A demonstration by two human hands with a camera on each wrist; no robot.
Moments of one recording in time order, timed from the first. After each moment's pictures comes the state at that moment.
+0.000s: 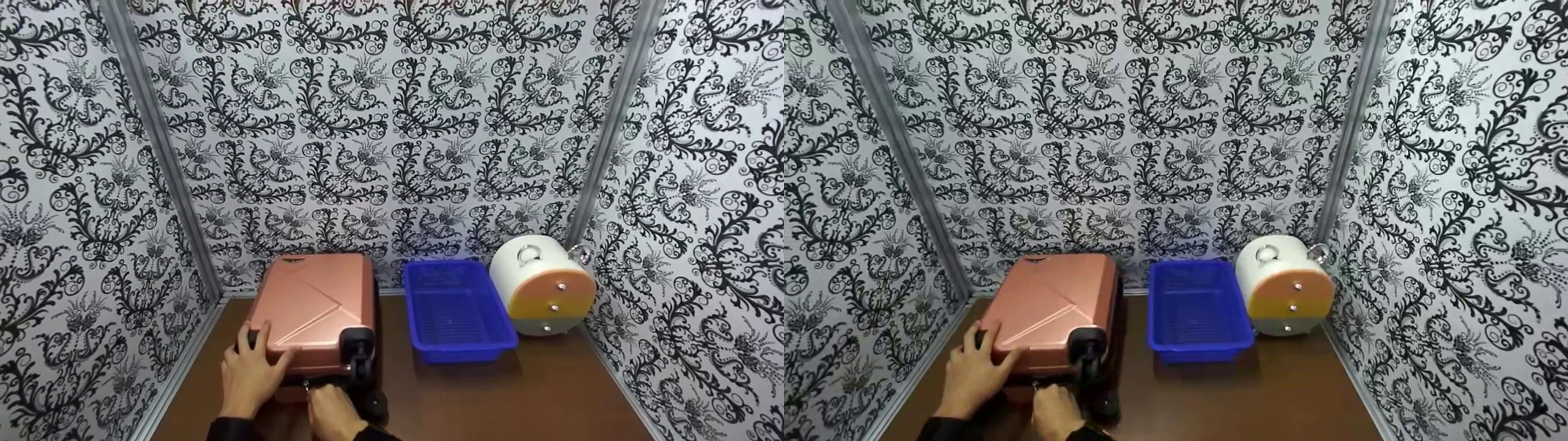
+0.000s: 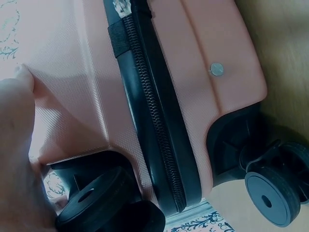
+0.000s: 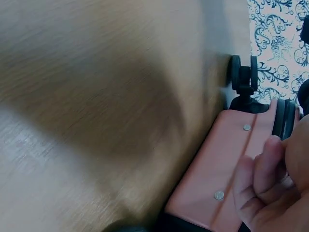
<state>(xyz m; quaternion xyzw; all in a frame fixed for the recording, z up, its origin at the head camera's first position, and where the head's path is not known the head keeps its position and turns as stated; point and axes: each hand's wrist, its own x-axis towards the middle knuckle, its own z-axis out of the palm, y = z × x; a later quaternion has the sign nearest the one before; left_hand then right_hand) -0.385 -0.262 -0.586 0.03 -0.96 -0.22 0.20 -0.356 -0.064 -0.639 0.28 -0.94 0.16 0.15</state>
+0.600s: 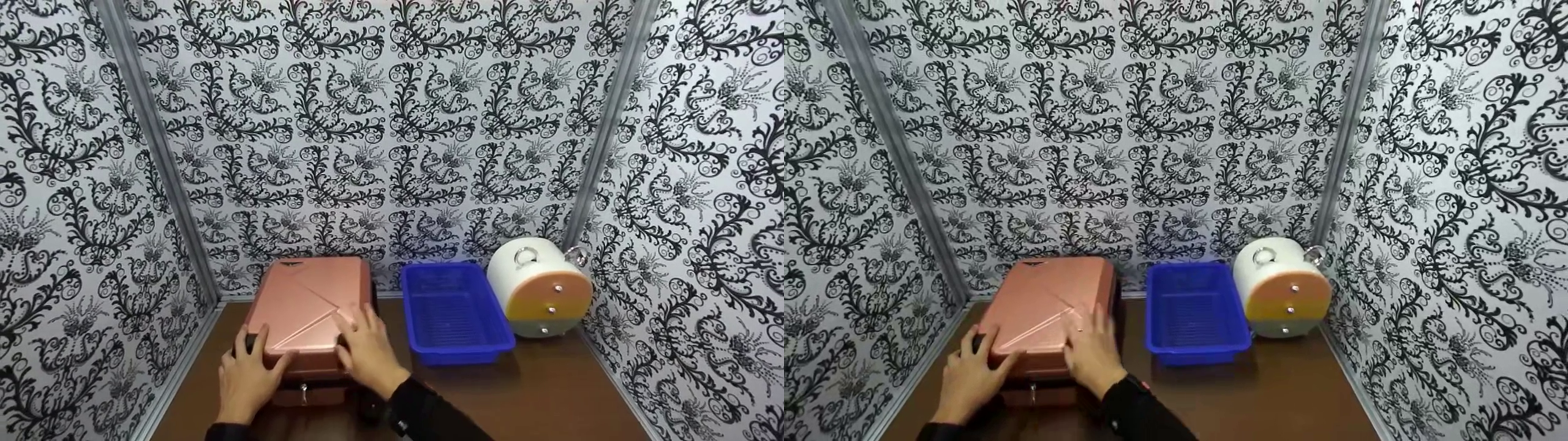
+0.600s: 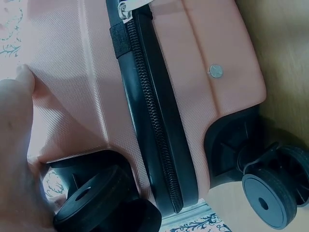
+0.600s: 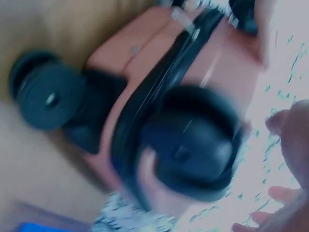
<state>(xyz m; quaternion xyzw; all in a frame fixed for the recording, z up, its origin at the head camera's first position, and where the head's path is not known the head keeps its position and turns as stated) -0.389 -0.266 -0.593 0.04 -0.96 -0.22 0.18 -0.406 0.010 -0.556 0.28 -0.92 0.16 0.25</state>
